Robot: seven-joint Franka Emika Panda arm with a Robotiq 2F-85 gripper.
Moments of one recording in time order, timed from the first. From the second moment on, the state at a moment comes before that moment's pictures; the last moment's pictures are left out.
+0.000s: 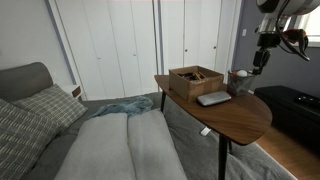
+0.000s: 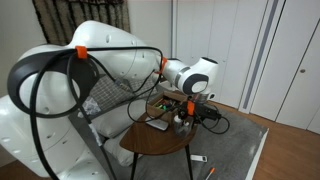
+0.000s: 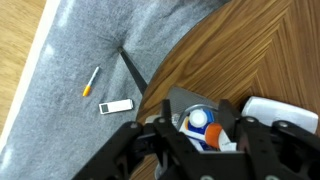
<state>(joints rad) -0.16 -0.18 -0.22 -2.20 0.12 1.96 -0.78</state>
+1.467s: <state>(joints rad) -0.17 -0.21 -0.24 -2.20 0.12 1.96 -0.78</state>
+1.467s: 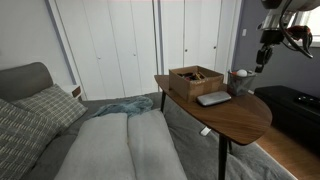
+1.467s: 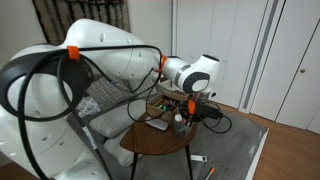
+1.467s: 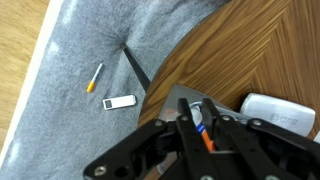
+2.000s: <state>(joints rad) -0.17 -0.26 -0.24 -2.20 0.12 1.95 -0.81</state>
